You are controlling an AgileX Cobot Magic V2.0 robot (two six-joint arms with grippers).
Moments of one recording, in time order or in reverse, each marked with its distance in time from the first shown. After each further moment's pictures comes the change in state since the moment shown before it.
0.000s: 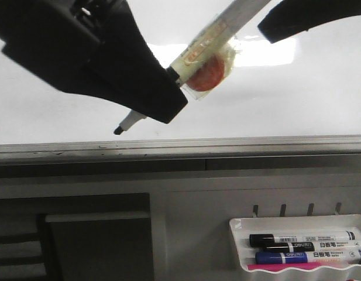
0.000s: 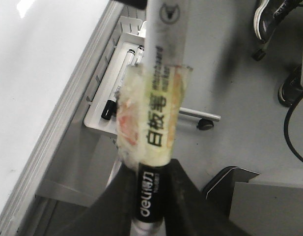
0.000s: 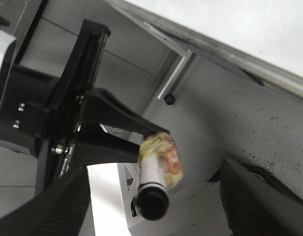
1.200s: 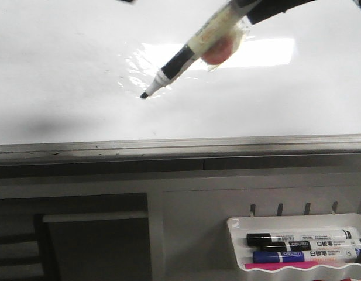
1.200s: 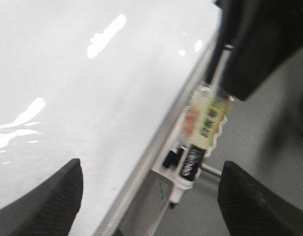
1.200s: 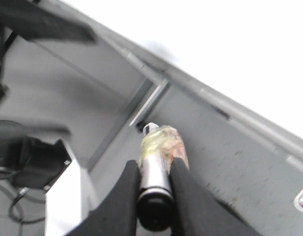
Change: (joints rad) left arm 0.202 -0.190 0.002 -0.098 -0.077 -0.002; right arm 0.015 -0.047 0.058 0.010 -0.189 -0.137
